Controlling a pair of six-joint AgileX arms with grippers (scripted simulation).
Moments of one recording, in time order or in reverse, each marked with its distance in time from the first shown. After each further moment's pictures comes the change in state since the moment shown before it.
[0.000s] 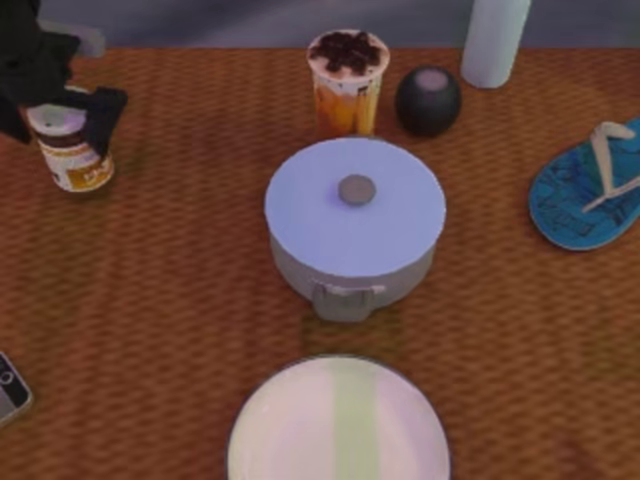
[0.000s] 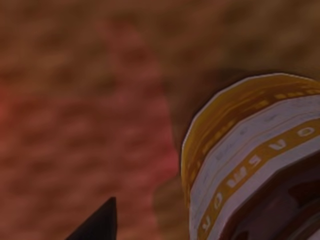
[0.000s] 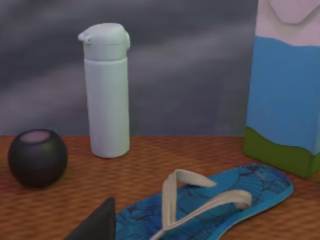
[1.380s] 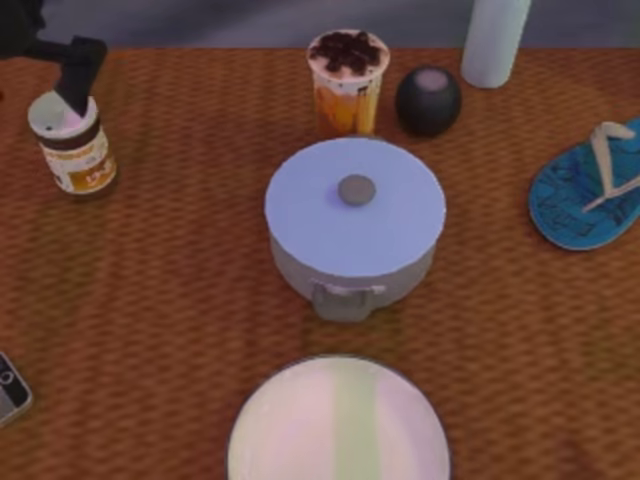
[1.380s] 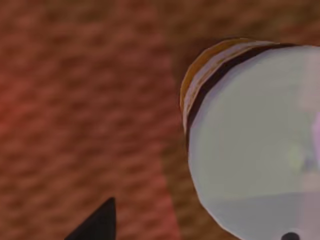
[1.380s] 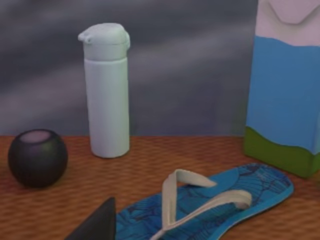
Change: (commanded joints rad) left arm 0.003 -0.121 0.063 -0.139 -0.004 -0.013; right arm 0.000 0.000 0.000 0.000 0.000 0.000
